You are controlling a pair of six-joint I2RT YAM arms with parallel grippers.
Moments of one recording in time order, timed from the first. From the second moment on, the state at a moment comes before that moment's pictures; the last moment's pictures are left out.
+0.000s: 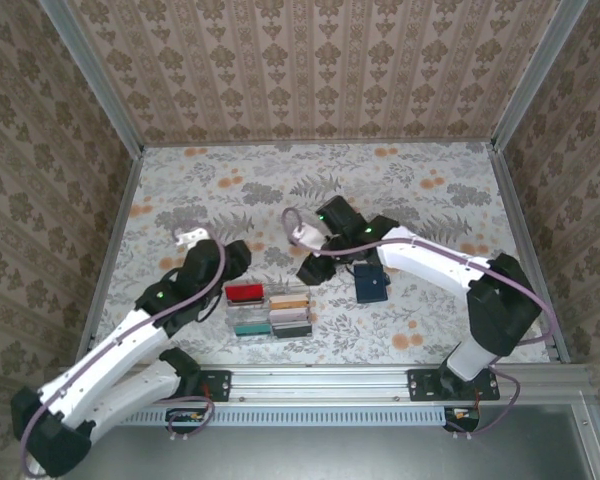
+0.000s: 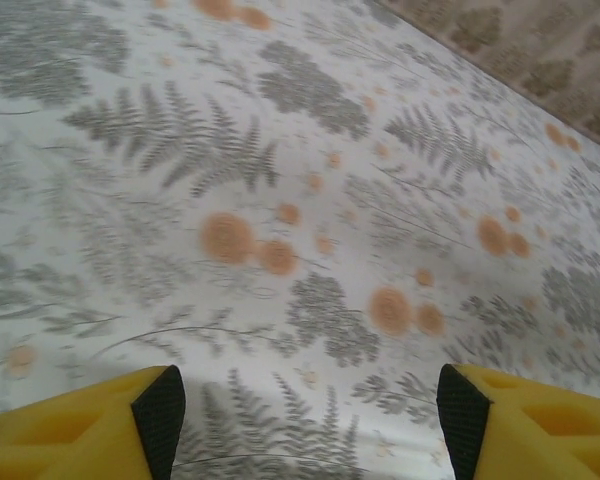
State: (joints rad) left arm -0.67 0.75 0.64 -0.53 -0.36 -0.87; right arm 0.74 1.63 1.21 -0.56 -0.44 -0.24
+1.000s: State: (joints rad) left arm -0.47 0.61 0.57 -0.63 -0.20 -0.86; right arm 0.81 1.88 1.47 -0.84 -0.40 -0.59
